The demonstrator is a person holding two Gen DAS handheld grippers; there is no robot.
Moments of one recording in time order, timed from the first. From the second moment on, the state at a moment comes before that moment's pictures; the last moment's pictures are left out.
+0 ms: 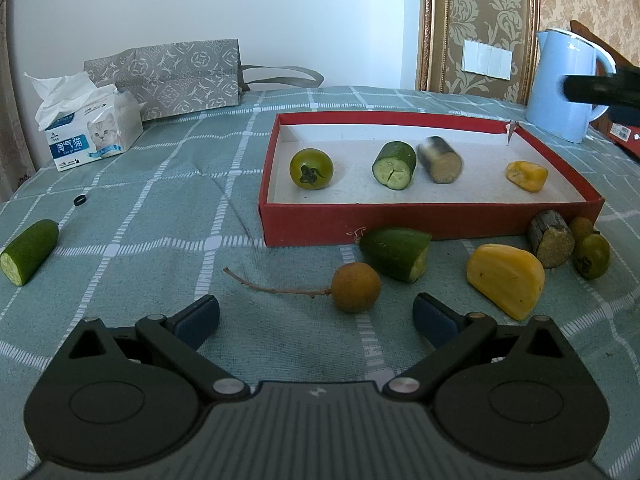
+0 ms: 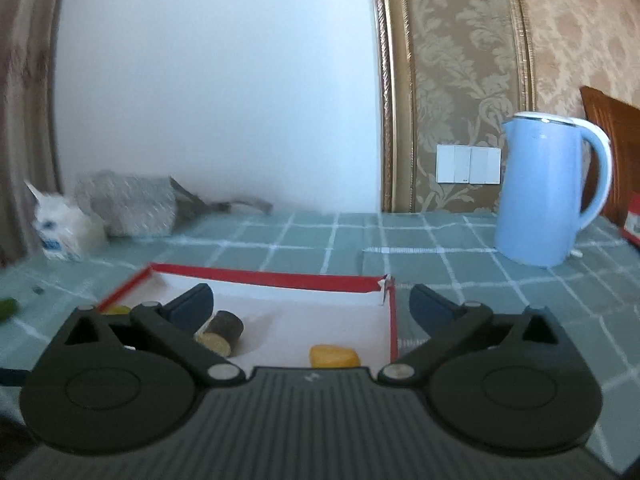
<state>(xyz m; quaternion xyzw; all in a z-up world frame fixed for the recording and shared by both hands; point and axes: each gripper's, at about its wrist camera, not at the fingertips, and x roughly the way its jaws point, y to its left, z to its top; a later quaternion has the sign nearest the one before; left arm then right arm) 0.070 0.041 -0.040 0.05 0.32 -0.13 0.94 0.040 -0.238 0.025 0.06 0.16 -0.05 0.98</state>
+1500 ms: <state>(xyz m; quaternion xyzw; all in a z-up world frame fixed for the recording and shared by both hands) 0.063 0.024 -0.037 0.10 0.28 -0.18 0.94 -0.014 -0.201 -0.018 0.03 0.19 -0.02 0.98</state>
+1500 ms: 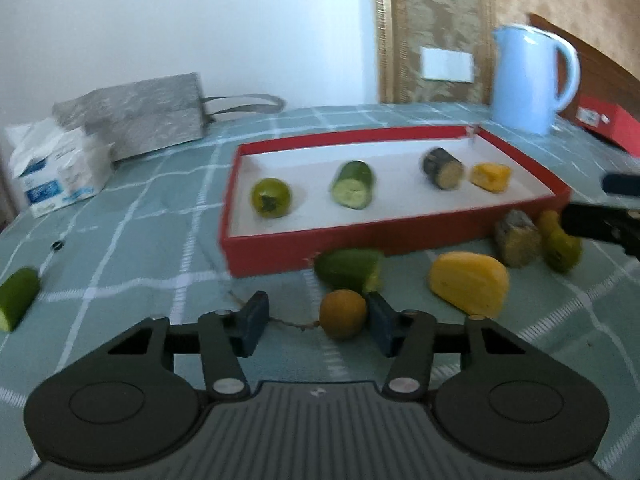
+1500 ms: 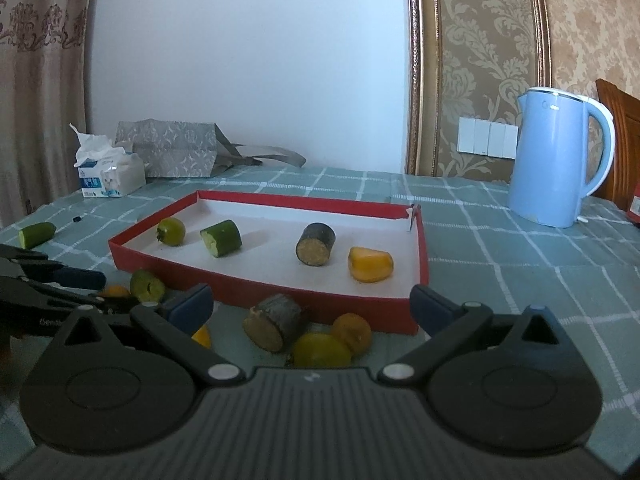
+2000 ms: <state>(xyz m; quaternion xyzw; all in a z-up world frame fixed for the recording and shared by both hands) 0.055 0.022 -0.038 0.10 0.28 -0.20 0.93 -0.010 -0.204 -0.020 0.03 0.20 -0.03 0.98</state>
